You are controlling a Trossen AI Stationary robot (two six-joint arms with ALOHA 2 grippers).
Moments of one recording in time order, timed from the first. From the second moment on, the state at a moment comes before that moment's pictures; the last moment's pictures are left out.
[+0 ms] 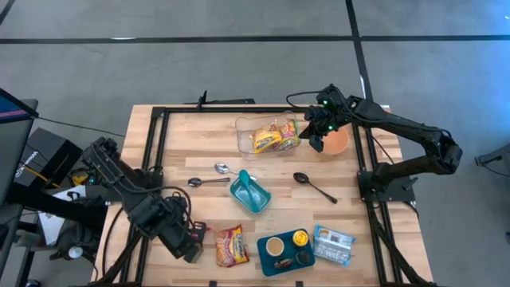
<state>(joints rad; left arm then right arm) -0.75 1.56 1.57 -1.40 -0.01 -2.16 -0.60 1.26 1.06 -0.70 -0.41 -0.14</state>
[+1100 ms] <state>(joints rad) -0.78 1.57 1.16 -0.81 0.10 -2.16 -0.60 1.26 1.06 -0.70 -0.41 -0.14</state>
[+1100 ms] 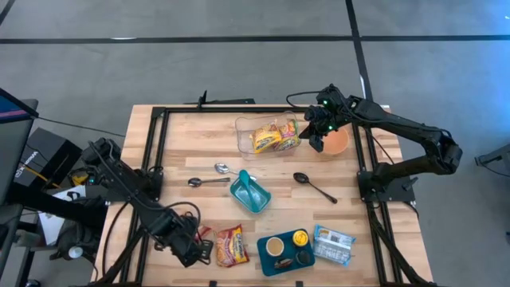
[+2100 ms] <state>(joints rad) -0.79 1.57 1.16 -0.88 0.10 -2.10 -0.60 1.26 1.06 -0.69 -0.41 -0.14</state>
